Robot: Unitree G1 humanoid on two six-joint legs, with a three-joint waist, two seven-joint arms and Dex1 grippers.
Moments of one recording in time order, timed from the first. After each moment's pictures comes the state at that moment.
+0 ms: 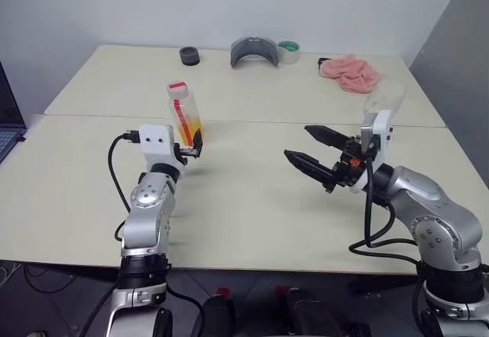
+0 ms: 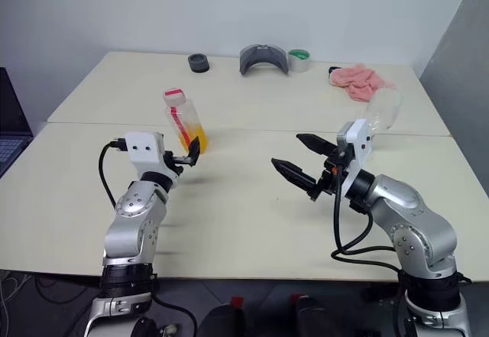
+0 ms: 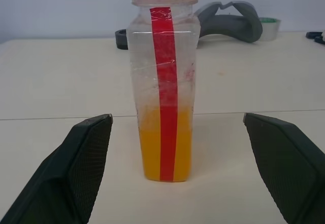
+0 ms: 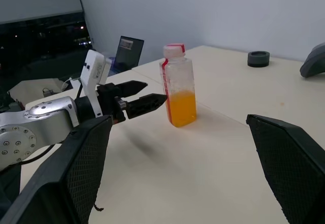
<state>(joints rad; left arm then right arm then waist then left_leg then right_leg) -0.39 0.24 0.19 0.01 -0.13 0.29 -0.12 -0.35 -0.45 -0.06 -0.50 0.71 0.66 0.59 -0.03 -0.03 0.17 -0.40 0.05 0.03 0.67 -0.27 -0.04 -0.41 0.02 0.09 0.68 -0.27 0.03</state>
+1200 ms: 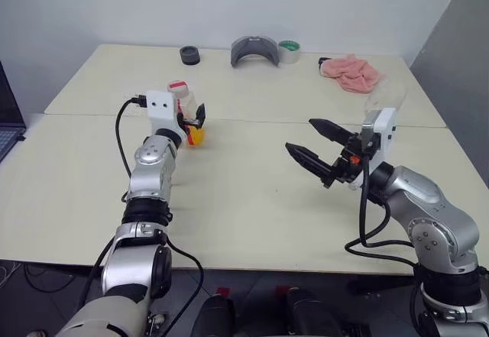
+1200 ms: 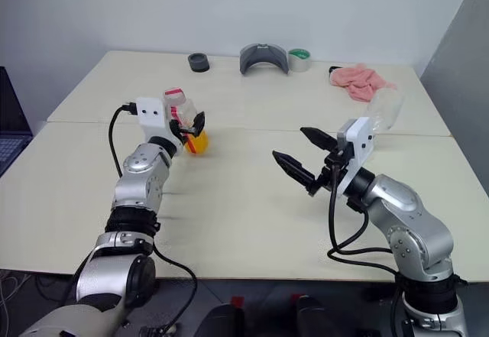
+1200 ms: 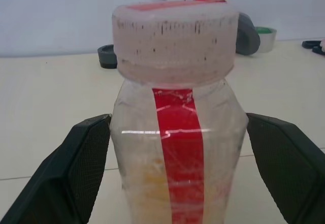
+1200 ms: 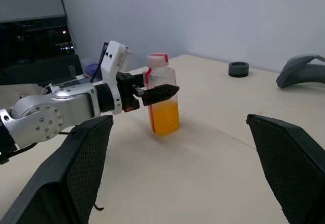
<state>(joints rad) -0.80 0.33 0.18 0.65 -0.13 0.04 -0.24 -0.34 -0.44 -0.05 -0.52 0.68 0.62 0.51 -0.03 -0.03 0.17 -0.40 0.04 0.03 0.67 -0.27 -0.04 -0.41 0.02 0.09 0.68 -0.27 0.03</state>
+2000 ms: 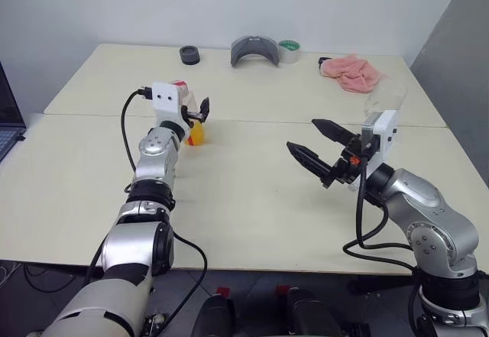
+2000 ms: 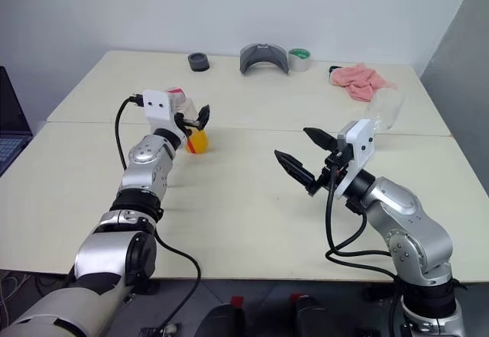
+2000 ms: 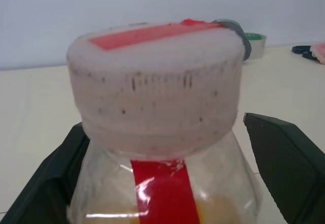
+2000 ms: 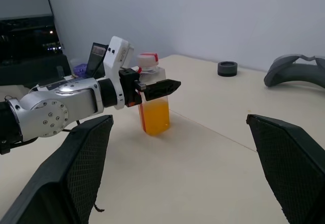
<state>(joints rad) -0.95 0.34 0.18 0.95 -0.11 -0.14 -0.30 -0.32 -0.42 -0.05 -0.54 0.65 0.61 0.48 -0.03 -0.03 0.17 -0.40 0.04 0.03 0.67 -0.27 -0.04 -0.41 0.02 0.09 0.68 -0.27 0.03</state>
